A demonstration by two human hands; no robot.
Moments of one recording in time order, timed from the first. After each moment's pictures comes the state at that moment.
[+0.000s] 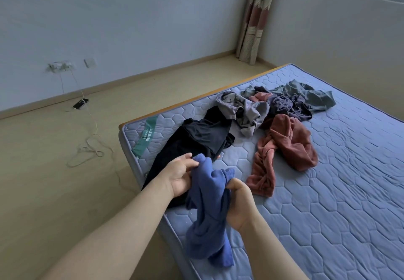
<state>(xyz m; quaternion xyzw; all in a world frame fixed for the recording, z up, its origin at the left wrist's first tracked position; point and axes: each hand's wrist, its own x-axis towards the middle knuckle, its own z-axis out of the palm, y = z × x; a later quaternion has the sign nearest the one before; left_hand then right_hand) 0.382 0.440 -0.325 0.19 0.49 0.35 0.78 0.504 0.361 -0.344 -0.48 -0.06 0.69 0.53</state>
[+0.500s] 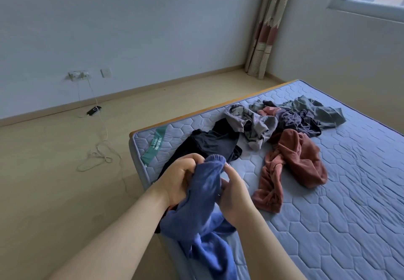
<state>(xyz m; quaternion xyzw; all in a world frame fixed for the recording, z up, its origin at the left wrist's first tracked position) 0.356 0.423 -0.288 0.36 0.37 0.38 0.77 0.480 0.383 -0.308 -0.50 -0.13 0.68 0.53</state>
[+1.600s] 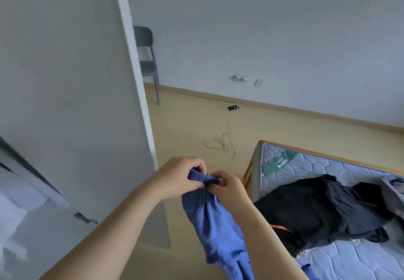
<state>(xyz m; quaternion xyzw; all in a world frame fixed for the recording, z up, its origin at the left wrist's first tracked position) 0.084 0.245 -0.255 0.59 0.73 0.26 0.23 0.218 0.329 -0.301 -0.40 -0.73 0.54 0.14</state>
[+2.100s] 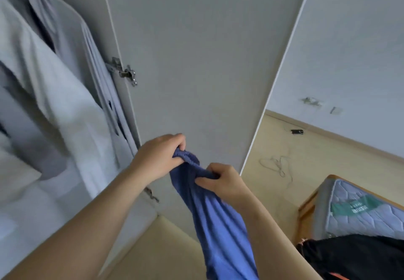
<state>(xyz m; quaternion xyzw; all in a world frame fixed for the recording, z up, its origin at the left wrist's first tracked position) -0.023 0.067 -0.229 0.43 0.88 0.21 -0.03 0.095 0.204 -0.264 -0.18 -0.84 0.51 0.04</state>
